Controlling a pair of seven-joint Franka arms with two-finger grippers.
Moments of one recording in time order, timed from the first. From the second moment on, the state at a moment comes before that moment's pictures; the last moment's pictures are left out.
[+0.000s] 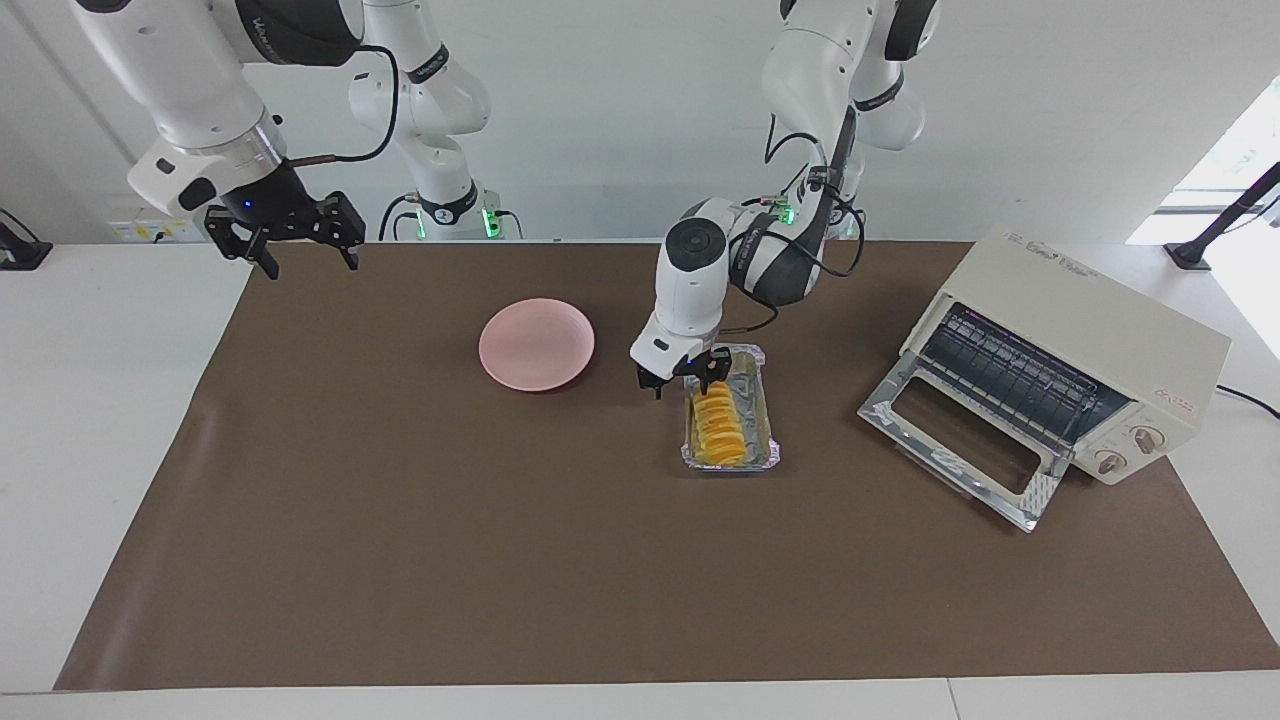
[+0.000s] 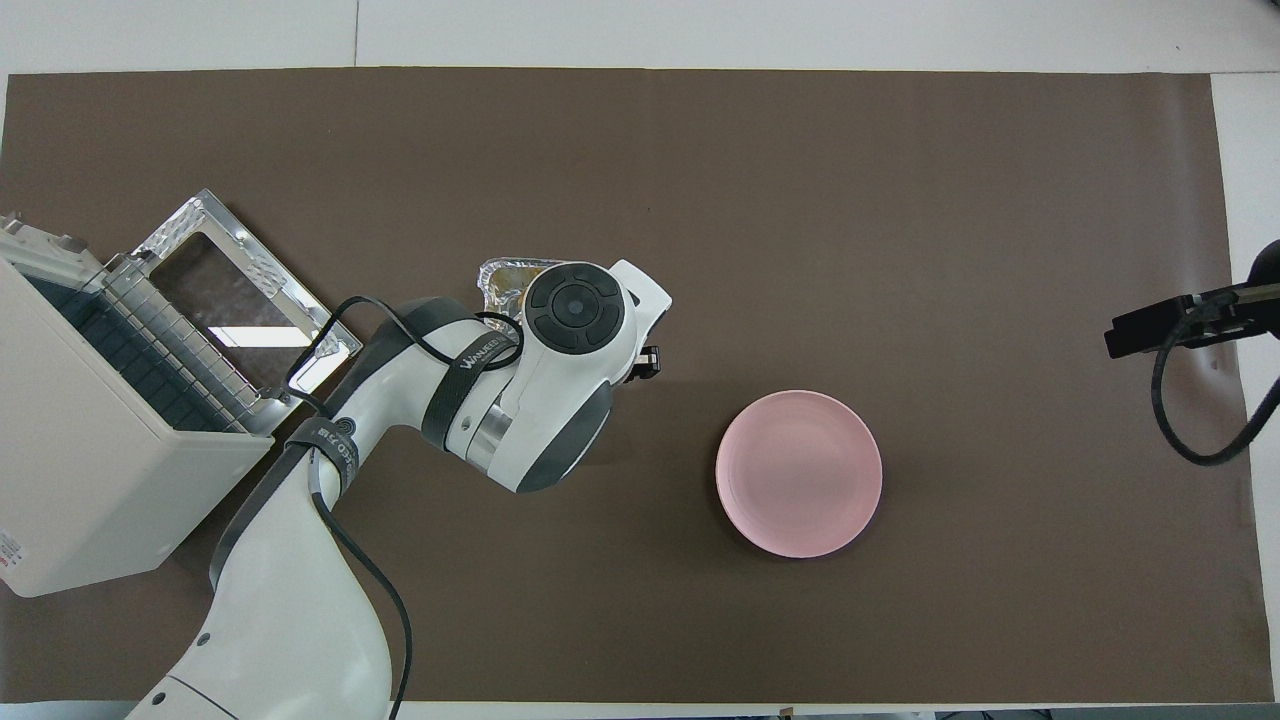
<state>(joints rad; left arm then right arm) -0.71 0.39 0.03 -1.79 -0.02 2.15 -0.67 -0.07 -0.07 0.05 -1.68 0.01 1.54 -0.15</state>
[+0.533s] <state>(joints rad) -0.71 0.40 0.03 -1.80 -0.02 2.15 -0.67 -0.07 -0.09 0.05 -1.71 0.01 1.57 -0.15</state>
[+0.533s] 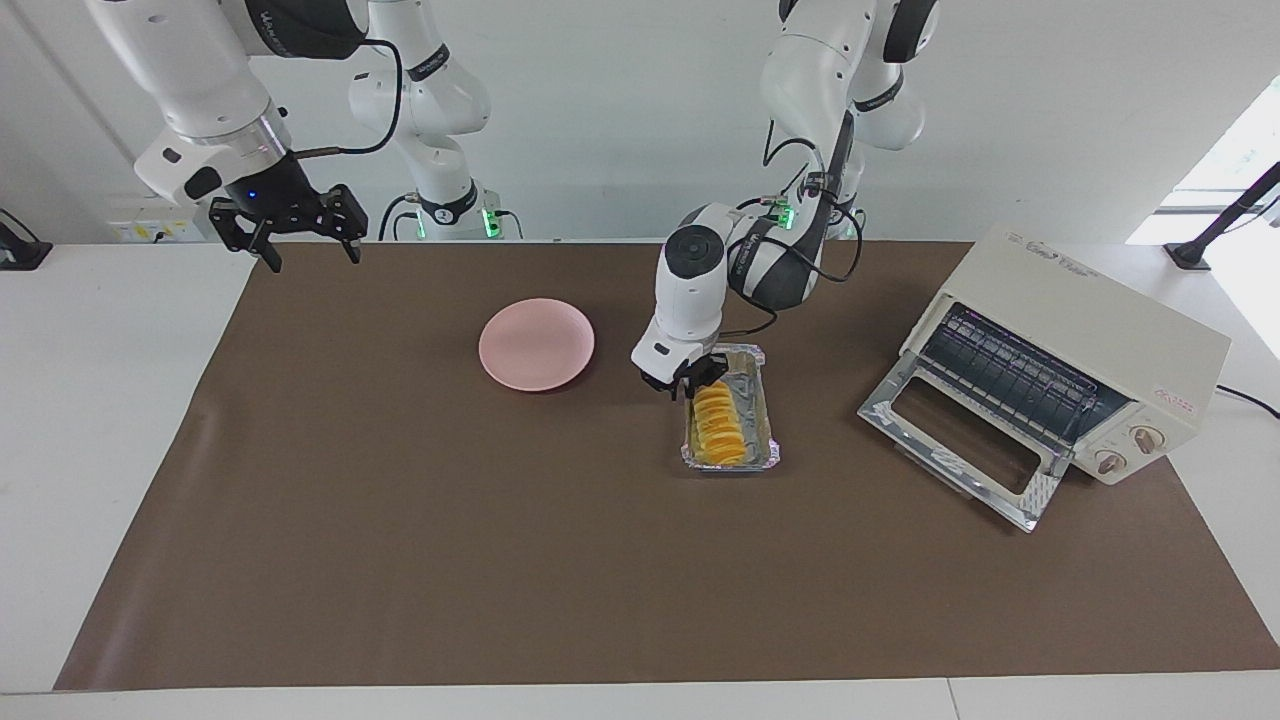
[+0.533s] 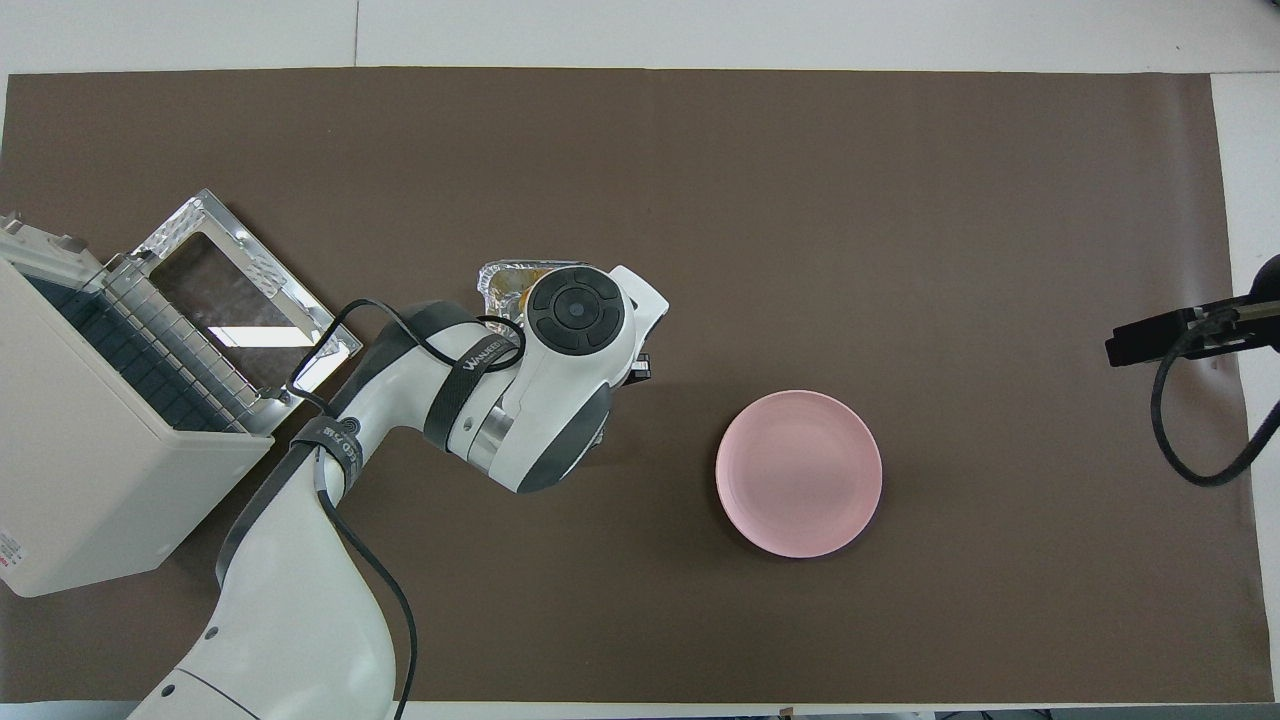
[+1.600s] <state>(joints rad) -0.43 0.32 0.20 -1.51 -0.02 1.74 -0.69 -0.07 -0.09 0.03 -1.71 0.02 1.57 -0.15</state>
